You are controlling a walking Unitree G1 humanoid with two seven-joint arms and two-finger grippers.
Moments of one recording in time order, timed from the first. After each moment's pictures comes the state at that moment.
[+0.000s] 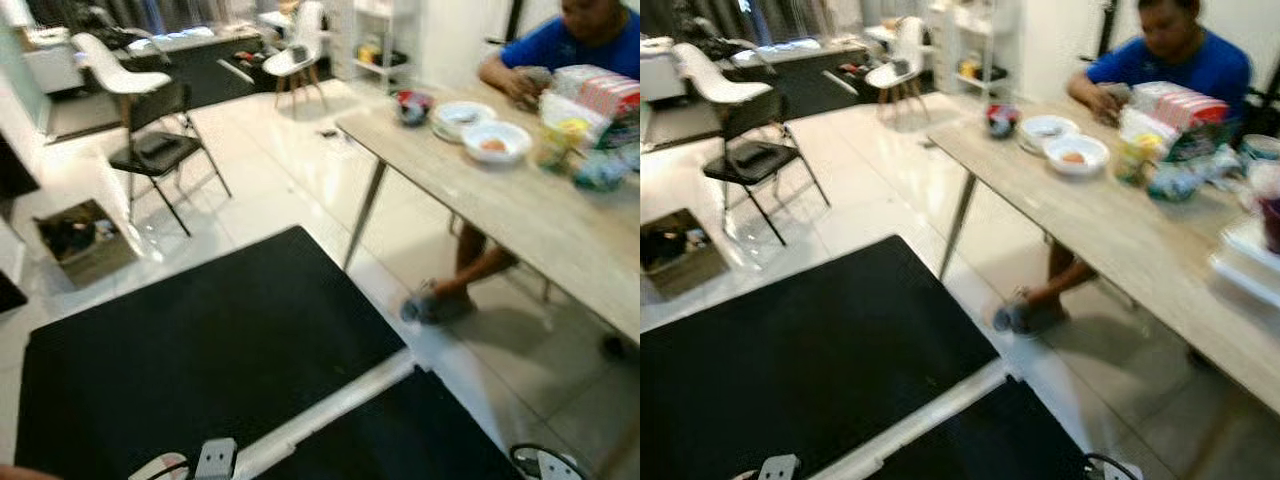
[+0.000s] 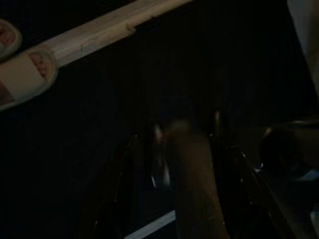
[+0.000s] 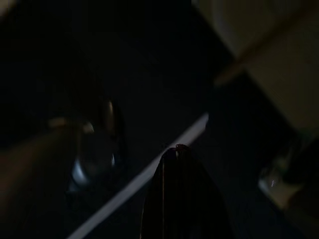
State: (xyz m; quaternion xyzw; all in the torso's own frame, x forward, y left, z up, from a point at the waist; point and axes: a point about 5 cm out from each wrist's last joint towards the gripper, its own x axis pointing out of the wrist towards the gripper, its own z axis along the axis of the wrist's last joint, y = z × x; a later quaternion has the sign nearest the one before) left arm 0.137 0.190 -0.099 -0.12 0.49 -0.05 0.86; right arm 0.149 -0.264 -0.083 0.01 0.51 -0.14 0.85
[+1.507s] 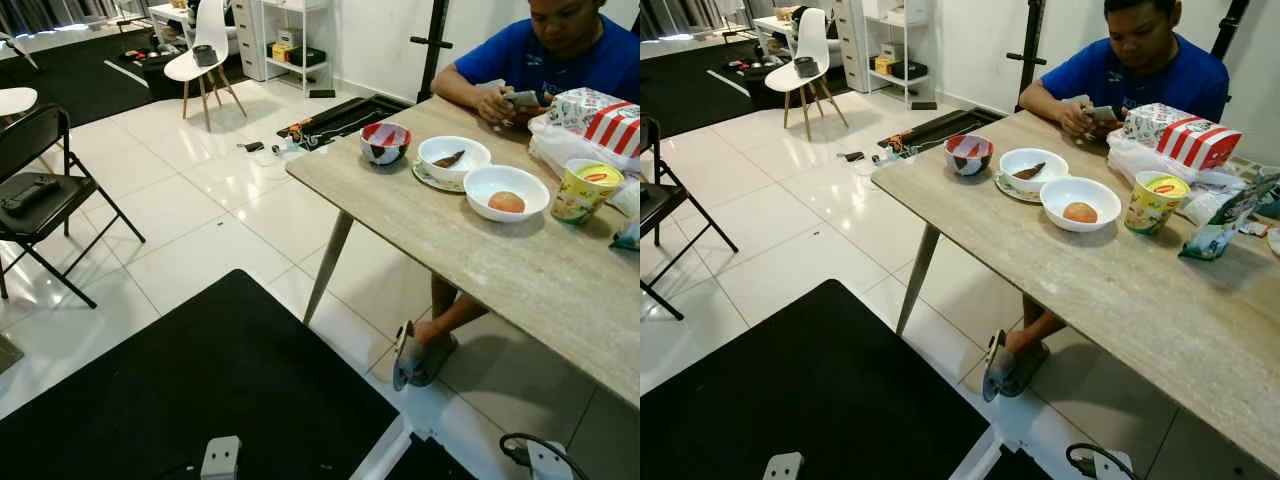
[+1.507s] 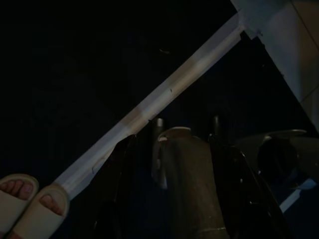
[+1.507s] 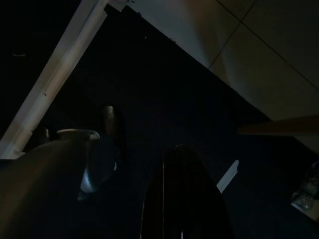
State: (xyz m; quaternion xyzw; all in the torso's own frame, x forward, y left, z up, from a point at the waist) left arm 0.143 0.177 -0.099 -0.12 0.48 -0.04 0.86; right arm 0.152 -0.259 -0.083 -0.01 0.52 -0.13 0.85
